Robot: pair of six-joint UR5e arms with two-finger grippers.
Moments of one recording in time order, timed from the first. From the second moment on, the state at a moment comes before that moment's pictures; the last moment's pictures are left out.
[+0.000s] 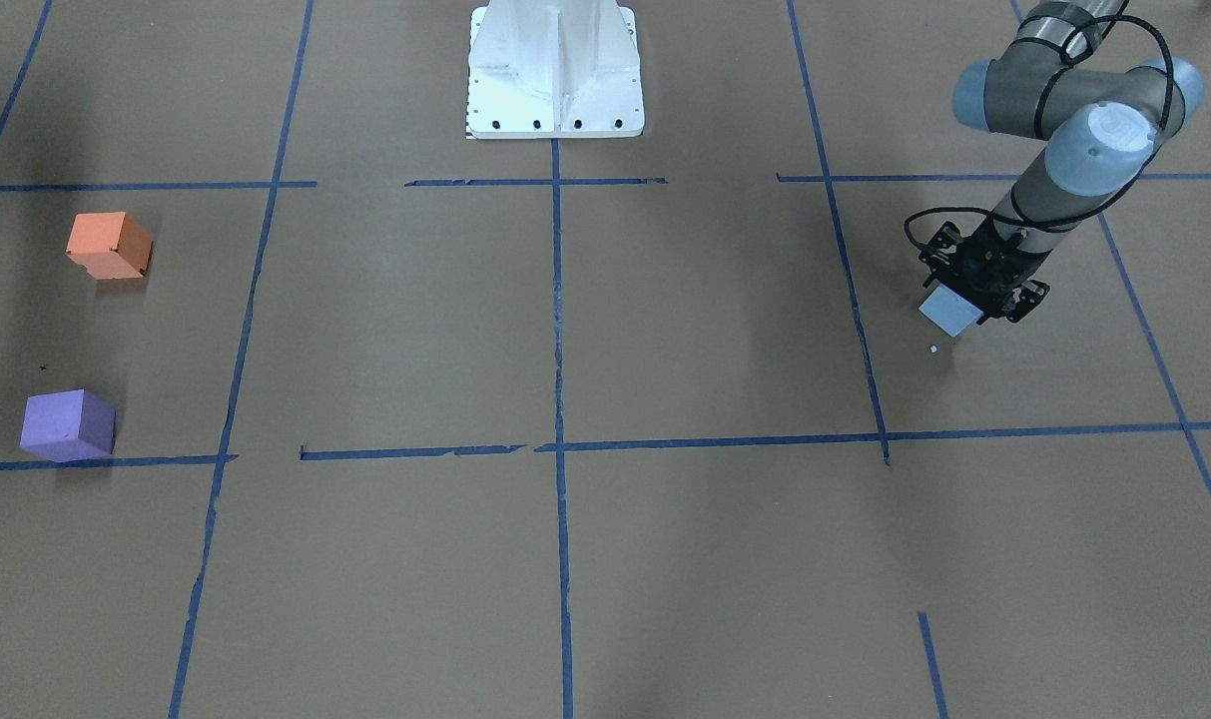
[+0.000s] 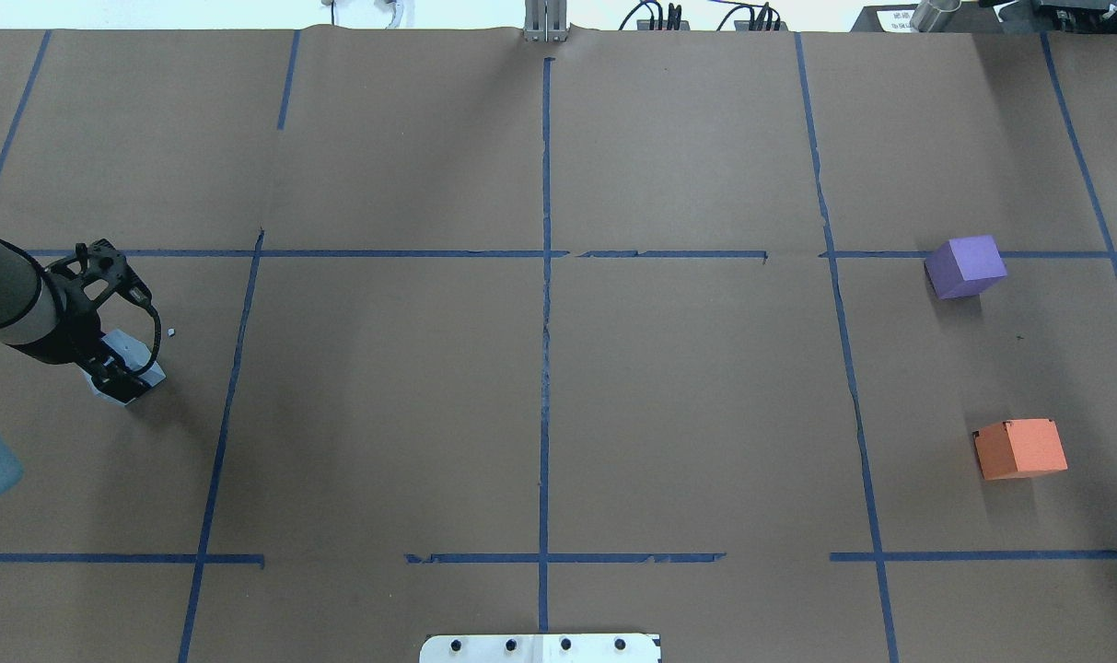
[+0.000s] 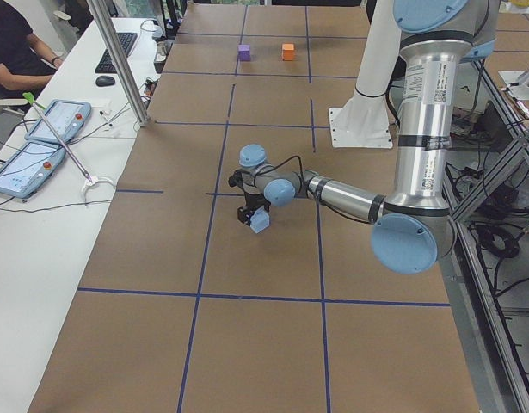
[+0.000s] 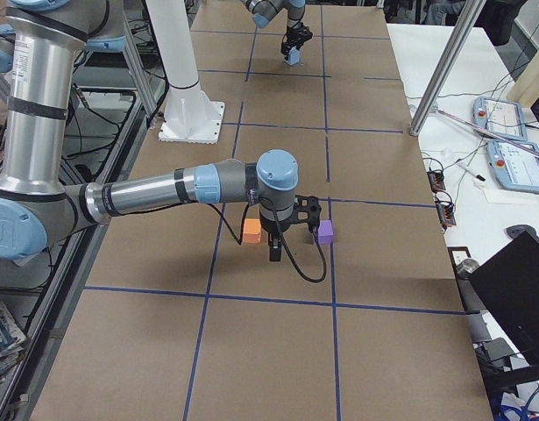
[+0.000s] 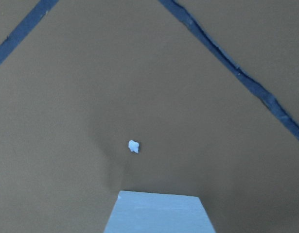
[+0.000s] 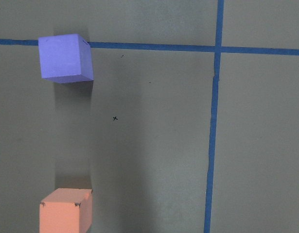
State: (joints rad) left arm -0.82 -1.59 -1.73 -1.94 -2.10 -0.11; right arm 1.49 -1.78 2.01 -1.72 2.37 0.07
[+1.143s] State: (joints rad) left arm -0.54 -2.32 -1.58 -1.56 -1.98 -0.96; right arm 1.47 -1.77 2.01 -1.71 2.42 0.08
